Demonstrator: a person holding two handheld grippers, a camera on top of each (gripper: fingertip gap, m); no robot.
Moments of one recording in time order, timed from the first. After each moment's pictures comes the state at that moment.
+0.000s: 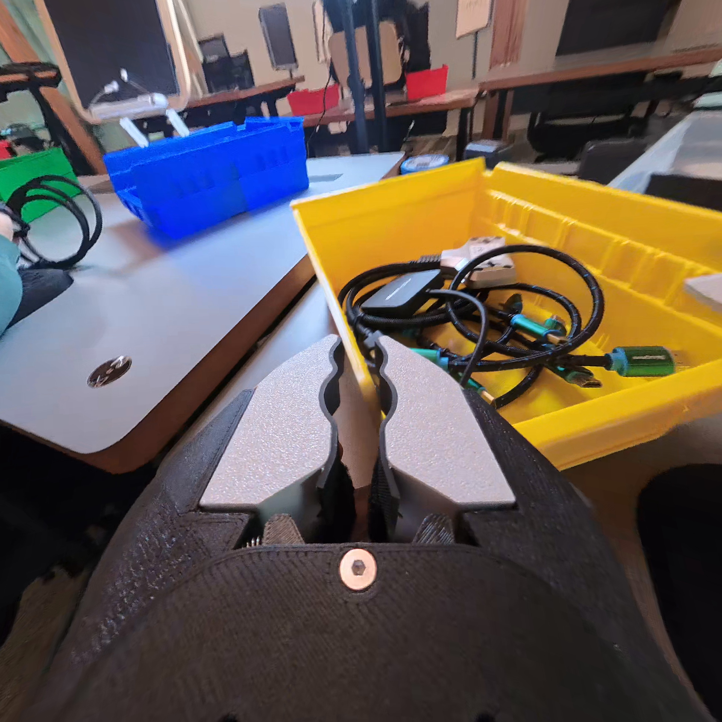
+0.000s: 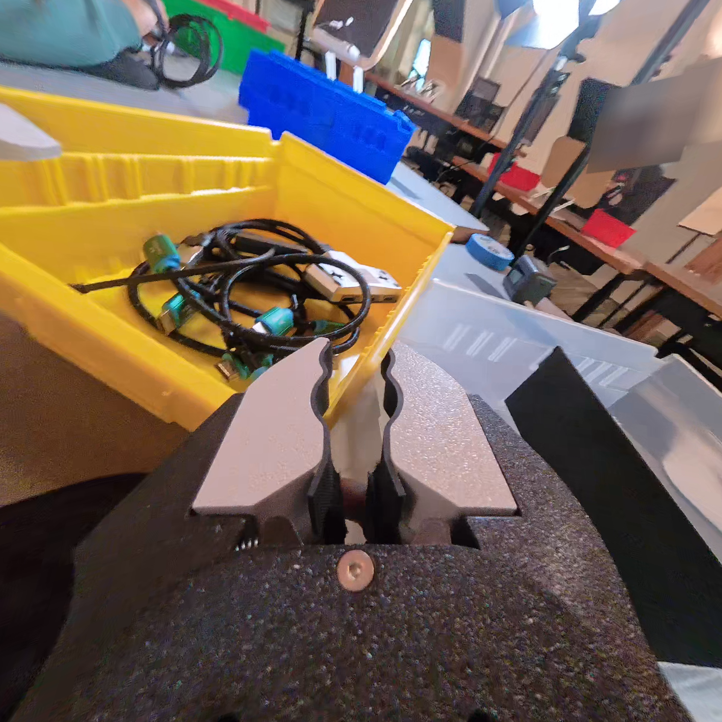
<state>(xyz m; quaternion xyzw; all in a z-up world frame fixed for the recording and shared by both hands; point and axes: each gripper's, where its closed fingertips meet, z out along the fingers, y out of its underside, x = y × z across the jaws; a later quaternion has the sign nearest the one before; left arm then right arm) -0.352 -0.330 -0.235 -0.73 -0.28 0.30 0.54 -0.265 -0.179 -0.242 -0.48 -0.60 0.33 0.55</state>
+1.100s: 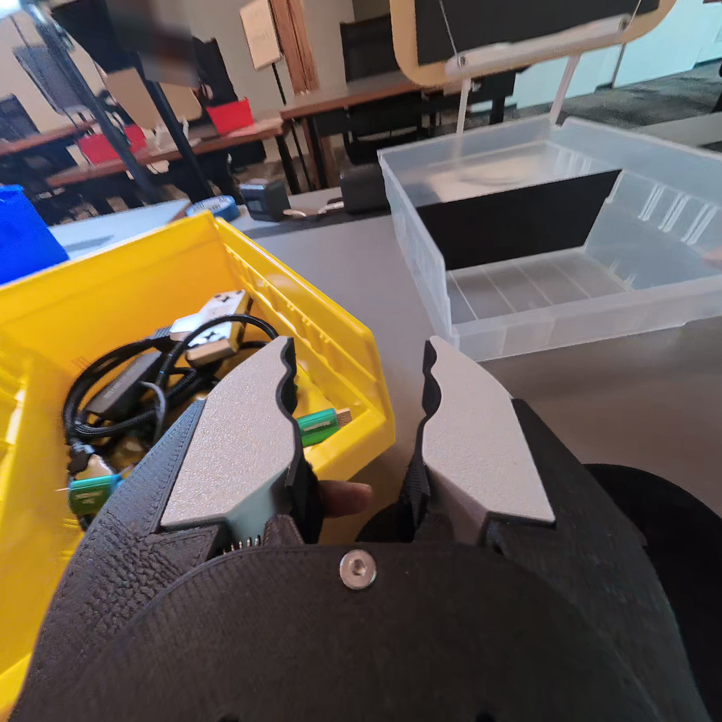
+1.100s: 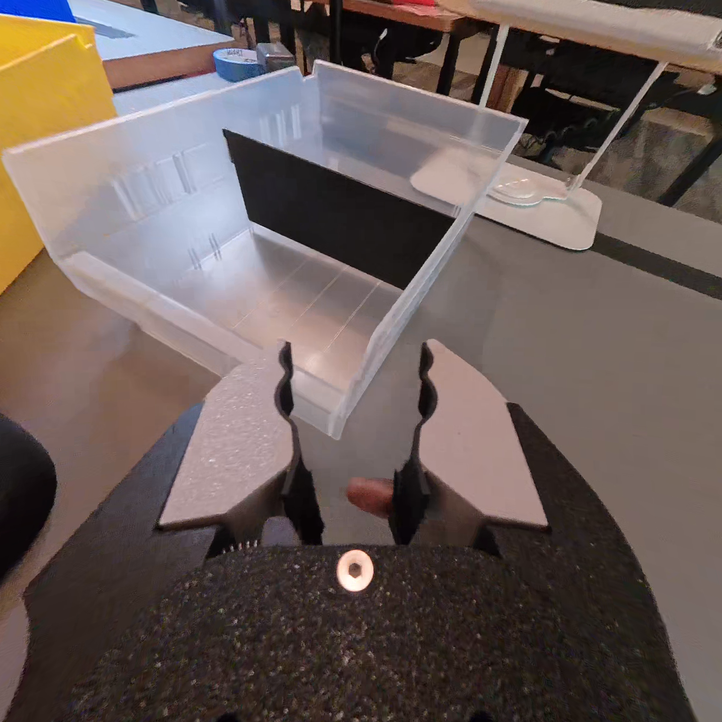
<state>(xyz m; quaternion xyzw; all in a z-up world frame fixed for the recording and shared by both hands) -0.231 -0.176 -0.244 -0.78 -0.11 0.19 0.59 -0.050 0.000 -0.271 -0.71 -0.42 0.24 0.51</state>
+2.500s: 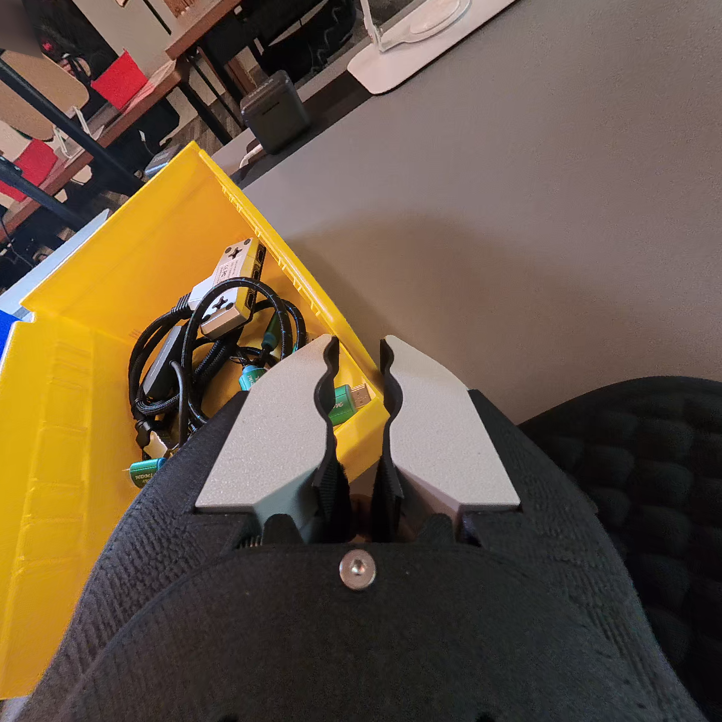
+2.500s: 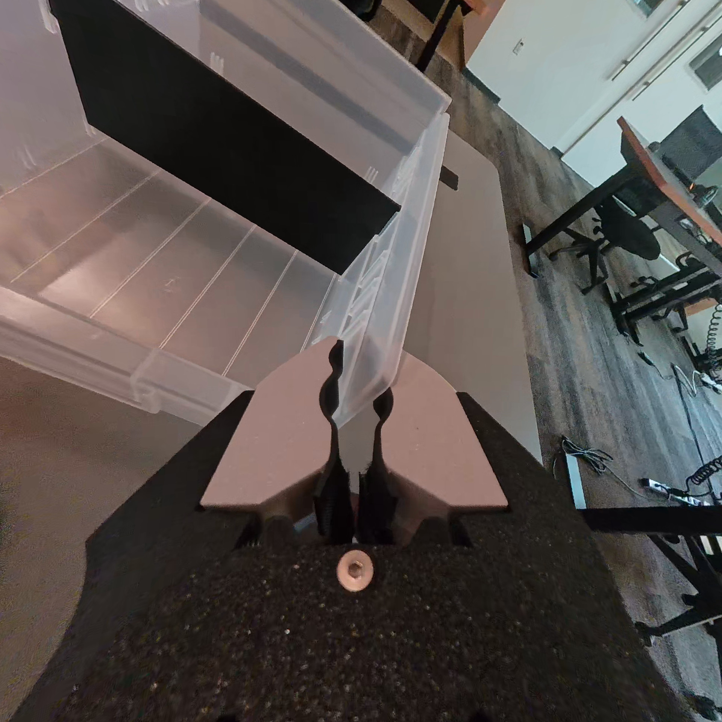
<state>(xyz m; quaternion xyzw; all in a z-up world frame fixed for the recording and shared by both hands) -0.213 -0.153 -0.278 -0.85 0.04 0.22 0.48 0.352 0.152 -0.279 -0.76 -0.38 -0.03 0.53</state>
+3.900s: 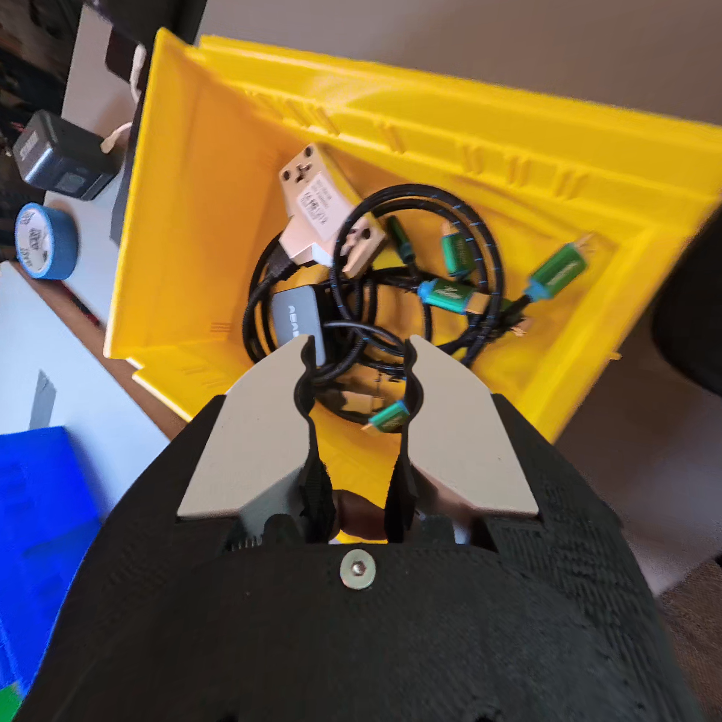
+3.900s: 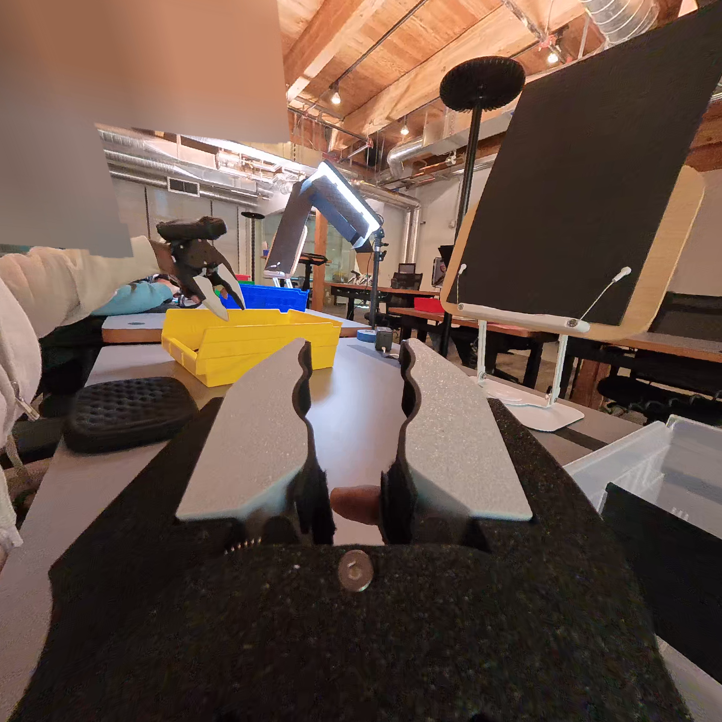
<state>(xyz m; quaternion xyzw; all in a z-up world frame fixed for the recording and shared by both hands) -0.348 -0.166 -0.236 -0.91 0.29 0.14 0.26 0.131 -0.002 -0.177 -0.42 -0.40 0.51 0.63</state>
